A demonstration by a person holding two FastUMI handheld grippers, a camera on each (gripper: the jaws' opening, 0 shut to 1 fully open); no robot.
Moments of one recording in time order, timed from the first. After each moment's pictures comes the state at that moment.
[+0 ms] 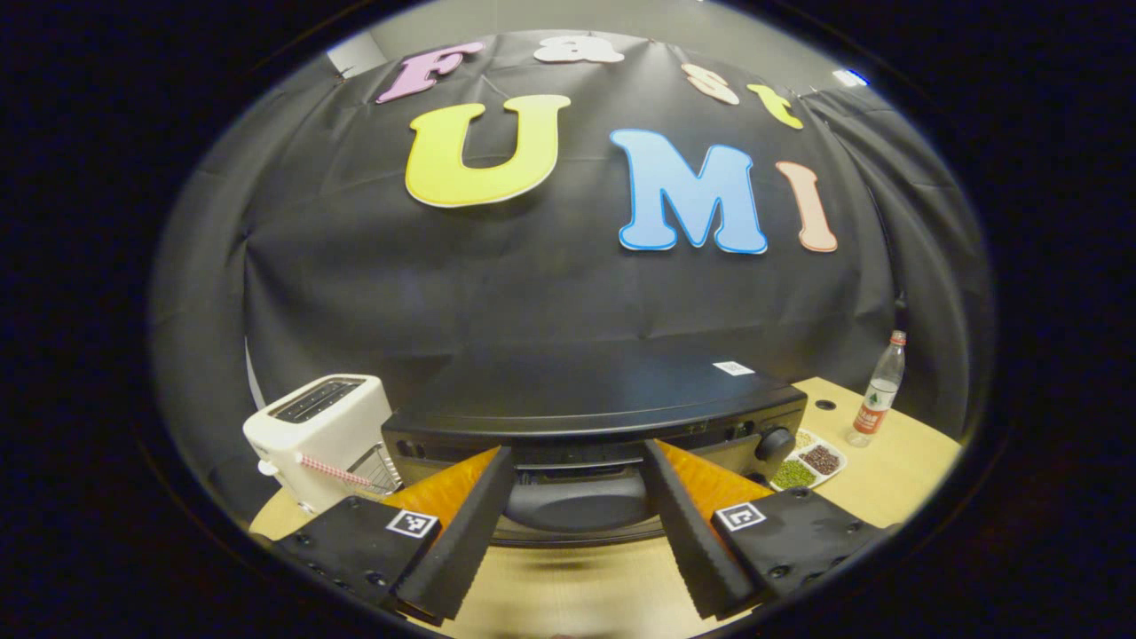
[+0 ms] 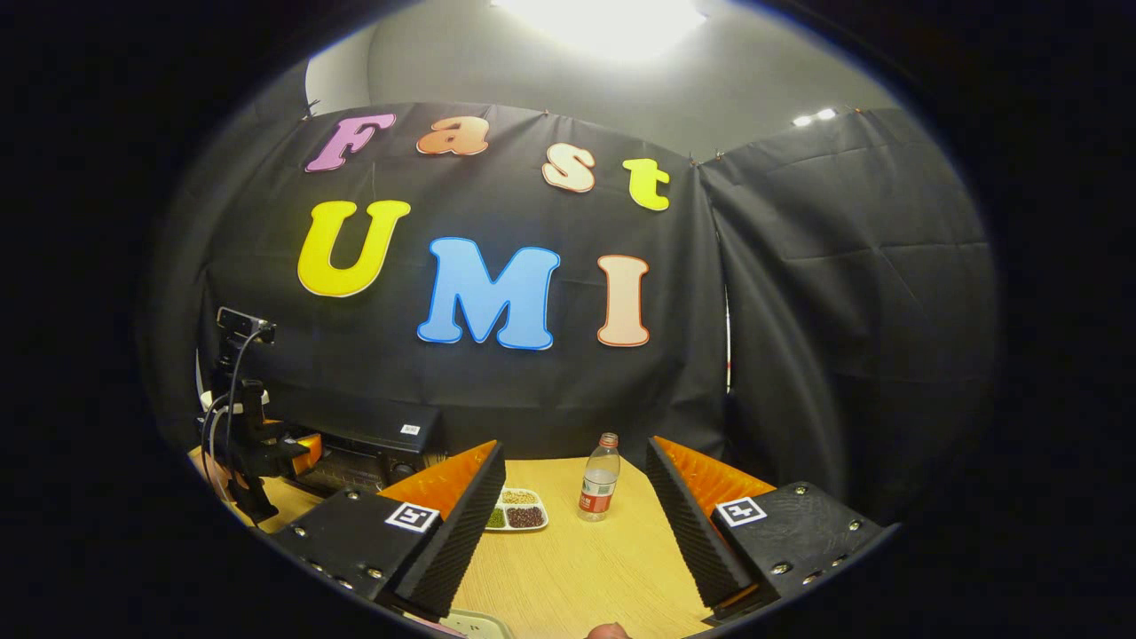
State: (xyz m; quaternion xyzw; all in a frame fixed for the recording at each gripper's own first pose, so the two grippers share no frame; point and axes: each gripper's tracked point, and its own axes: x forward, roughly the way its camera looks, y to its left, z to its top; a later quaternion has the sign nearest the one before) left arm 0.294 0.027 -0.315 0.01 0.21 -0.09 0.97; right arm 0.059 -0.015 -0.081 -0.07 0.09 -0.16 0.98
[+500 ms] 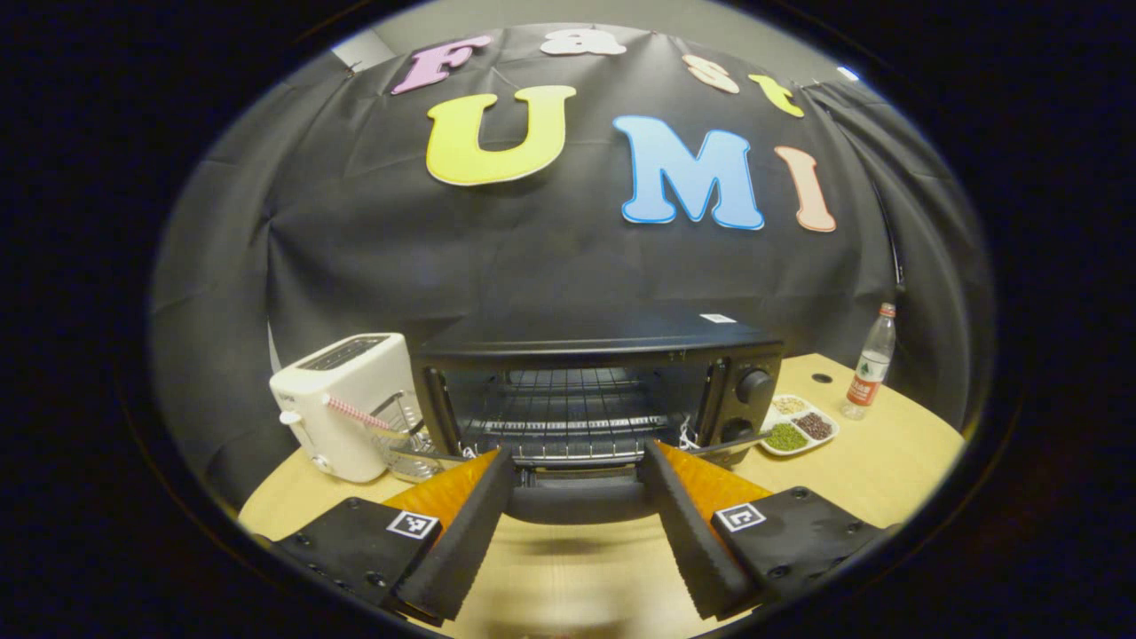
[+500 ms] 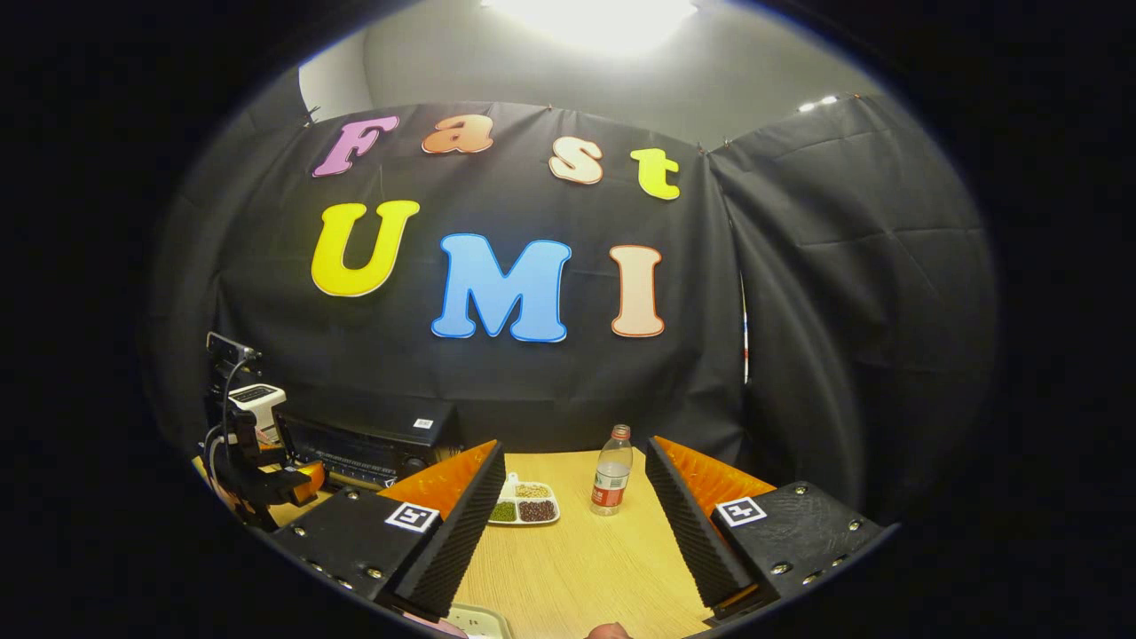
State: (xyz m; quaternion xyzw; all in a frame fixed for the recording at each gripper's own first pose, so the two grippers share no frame) left arm 0.227 0.033 -0.340 0.01 0.24 -0.07 0.97; right arm 0.057 -0.020 -0.089 -0.05 0.11 -0.12 0.99
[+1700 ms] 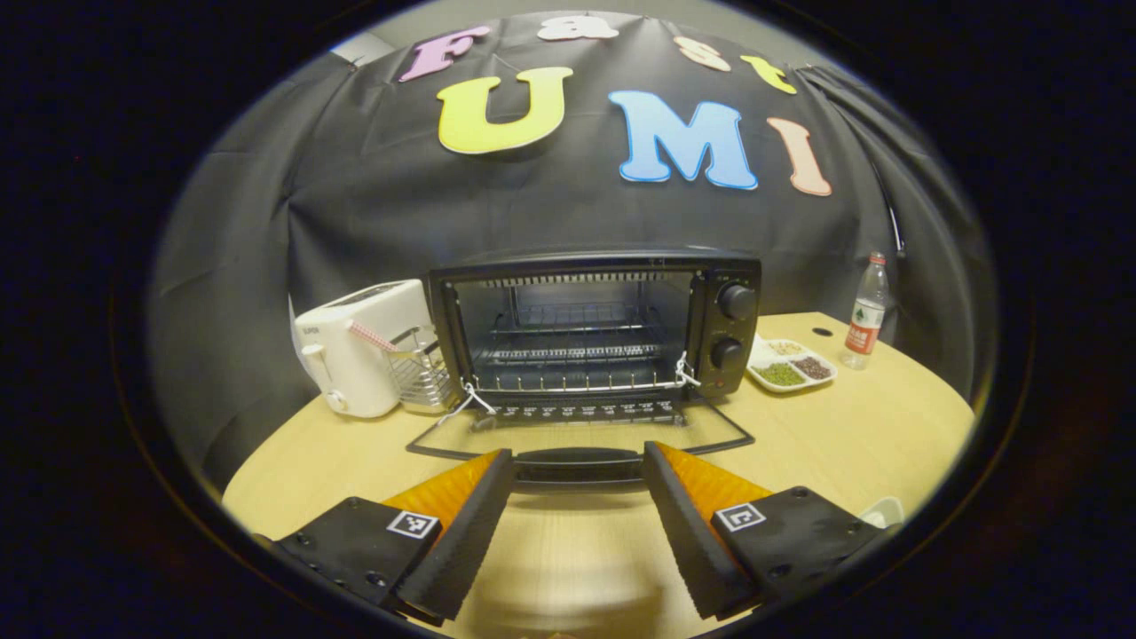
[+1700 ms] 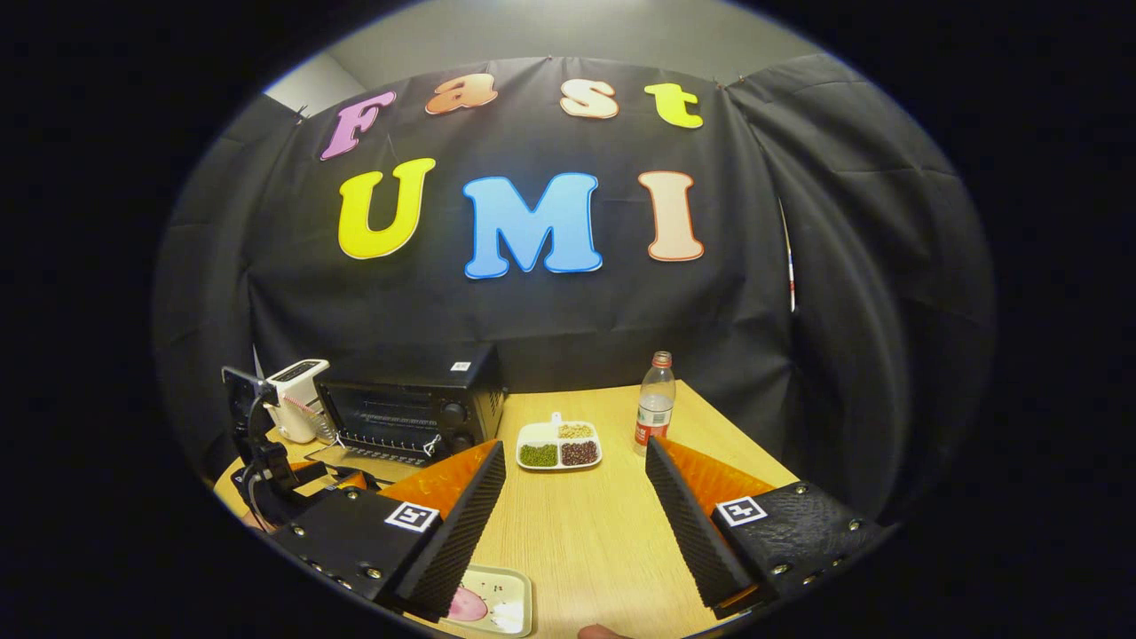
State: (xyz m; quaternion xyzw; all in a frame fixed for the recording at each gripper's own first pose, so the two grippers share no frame) left arm 0.149 0.035 -0.369 0.03 0.27 -0.05 0.96; right arm 0.045 -0.006 -0.146 0.02 0.23 -0.04 0.97
